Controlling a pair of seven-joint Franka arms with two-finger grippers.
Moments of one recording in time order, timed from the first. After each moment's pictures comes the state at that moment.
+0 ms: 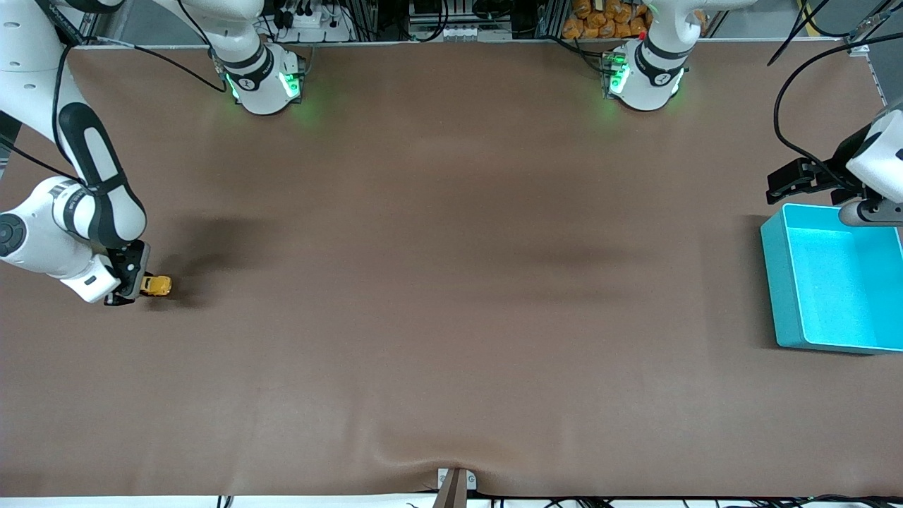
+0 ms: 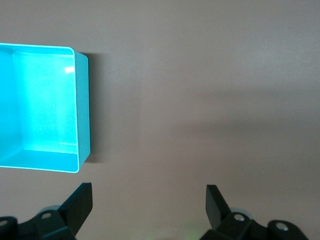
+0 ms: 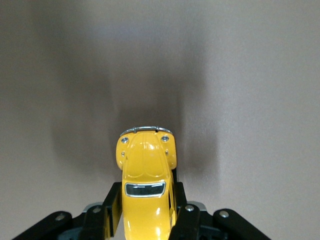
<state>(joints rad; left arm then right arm) -0.03 0.06 -0.01 -1.54 0.03 1.54 -0.01 -0.26 0.53 -0.11 -1.99 0.00 2.50 -1.87</state>
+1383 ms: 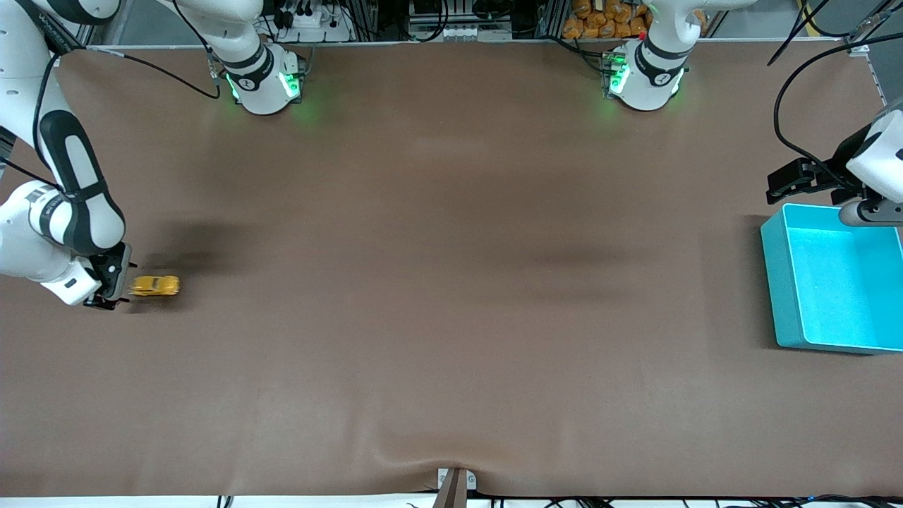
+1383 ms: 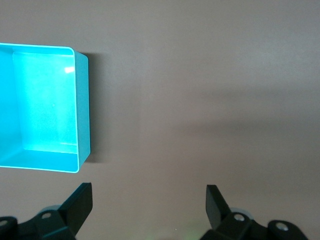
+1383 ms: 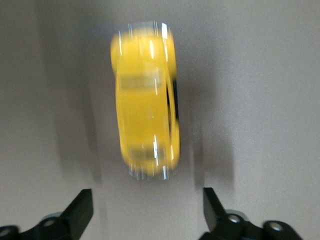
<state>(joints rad) -0.03 0.06 -0.01 -1.54 0.03 1.54 -0.01 -0.31 0.58 -0.11 -1.88 0.00 2.39 -1.92</state>
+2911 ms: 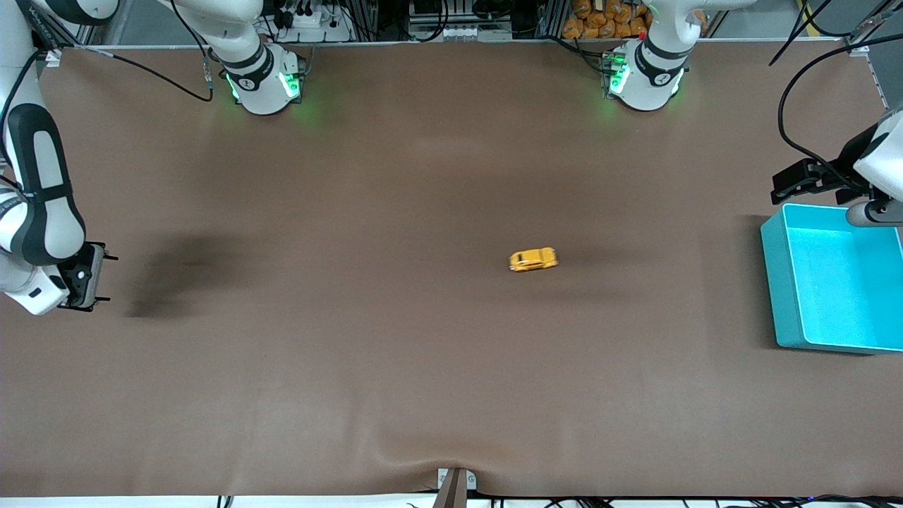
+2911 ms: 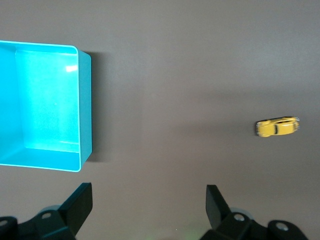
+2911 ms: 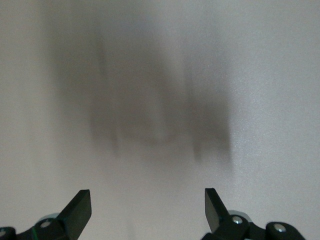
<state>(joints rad) -0.02 0.06 -0.01 -1.54 0.03 1.54 -0.01 -0.32 0.58 -0.10 -1.70 0.00 2.08 -1.86</state>
